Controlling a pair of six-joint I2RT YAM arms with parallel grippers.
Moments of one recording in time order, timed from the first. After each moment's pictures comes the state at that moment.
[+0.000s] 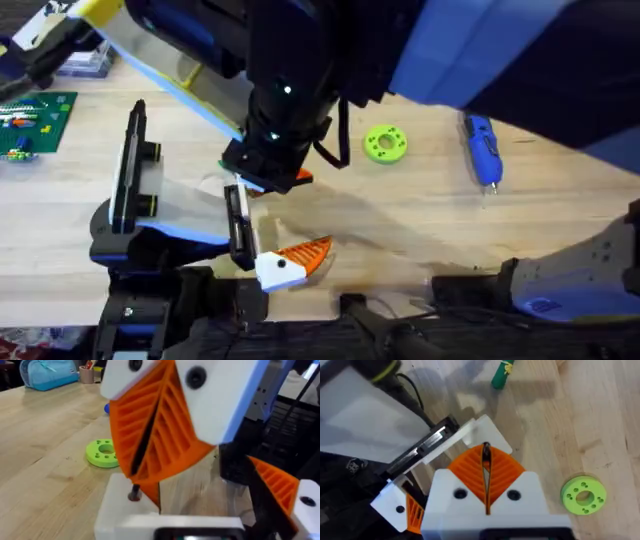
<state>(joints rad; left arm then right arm) 0.00 0.00 0.01 -0.15 1.32 -0.07 1.09 1.81 1.88 -1.30 -0.08 -0.06</state>
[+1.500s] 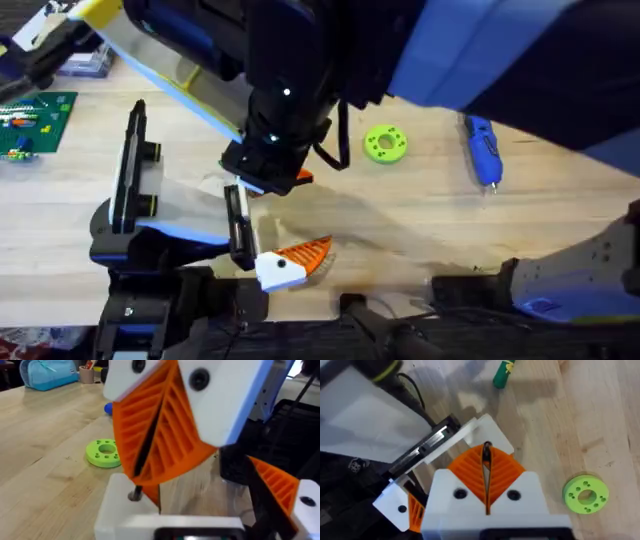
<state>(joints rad) 0.00 0.00 0.01 -0.15 1.32 -0.07 1.09 1.81 1.88 -1.30 -0.08 -0.04</state>
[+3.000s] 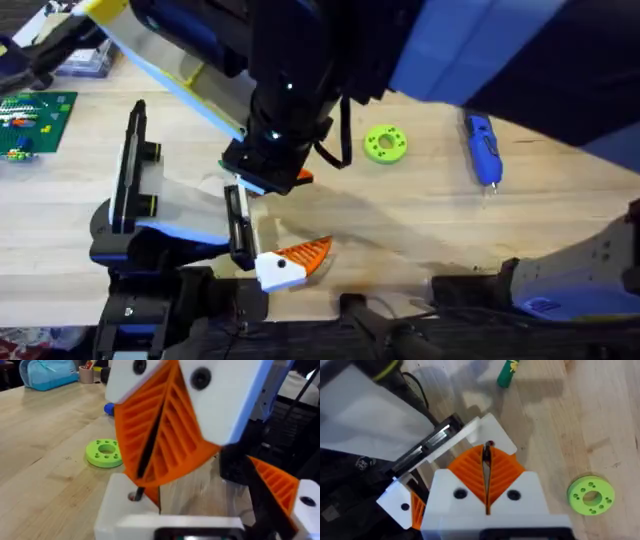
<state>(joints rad) 0.00 0.00 0.01 -0.15 1.32 -0.07 1.08 1.81 1.88 -1.31 -0.11 -0.05</state>
